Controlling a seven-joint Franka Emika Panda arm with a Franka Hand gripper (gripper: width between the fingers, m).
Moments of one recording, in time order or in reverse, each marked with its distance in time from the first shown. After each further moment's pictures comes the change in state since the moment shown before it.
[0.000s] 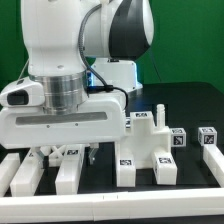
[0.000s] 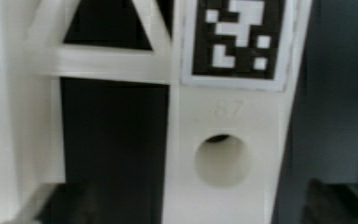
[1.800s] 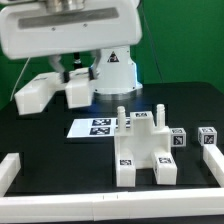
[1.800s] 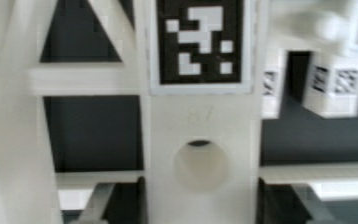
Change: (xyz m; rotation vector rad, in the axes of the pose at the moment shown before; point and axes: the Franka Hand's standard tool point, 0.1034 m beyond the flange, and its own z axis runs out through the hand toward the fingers) arm 0.009 -0.054 -0.158 0.092 0.030 0.125
